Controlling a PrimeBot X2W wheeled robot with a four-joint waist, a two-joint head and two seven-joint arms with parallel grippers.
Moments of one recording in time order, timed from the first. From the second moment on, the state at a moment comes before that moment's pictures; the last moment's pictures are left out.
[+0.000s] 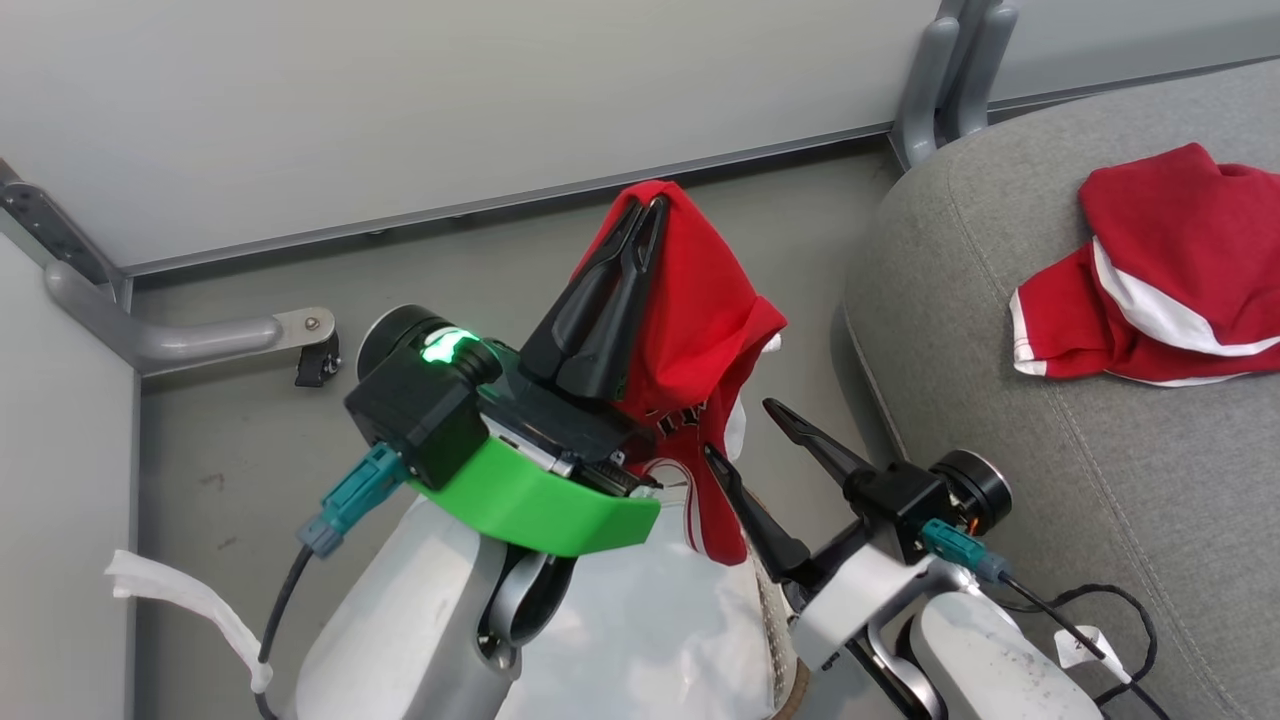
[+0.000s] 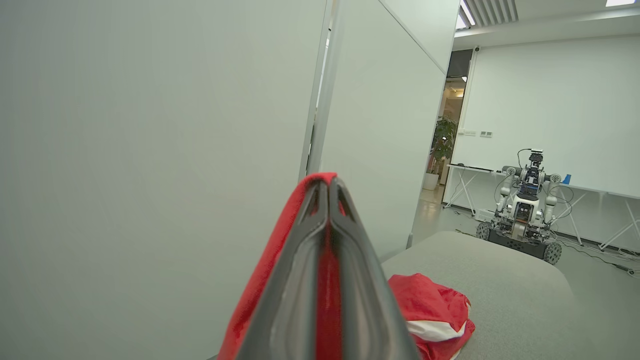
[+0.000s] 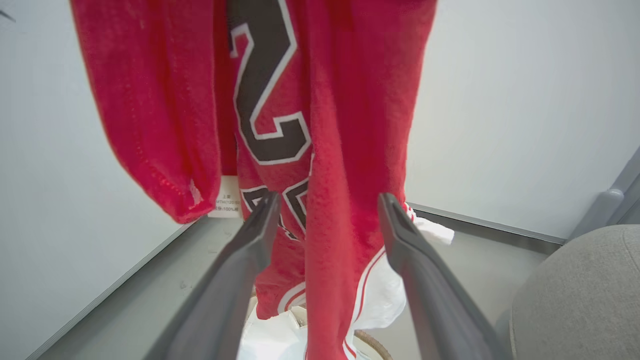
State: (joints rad) left arm -0.45 0.08 -0.55 -0.03 -0.48 -0.13 -0.26; right arm -0.31 -0.10 0.49 0.27 0.21 0.13 -0.26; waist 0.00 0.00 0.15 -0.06
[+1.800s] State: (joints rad) left arm -0.47 0.08 -0.61 0.04 -0.48 -0.13 -0.26; right arm -0.36 -0.06 0.50 0.39 0.25 0.13 -0.26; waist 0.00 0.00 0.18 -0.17
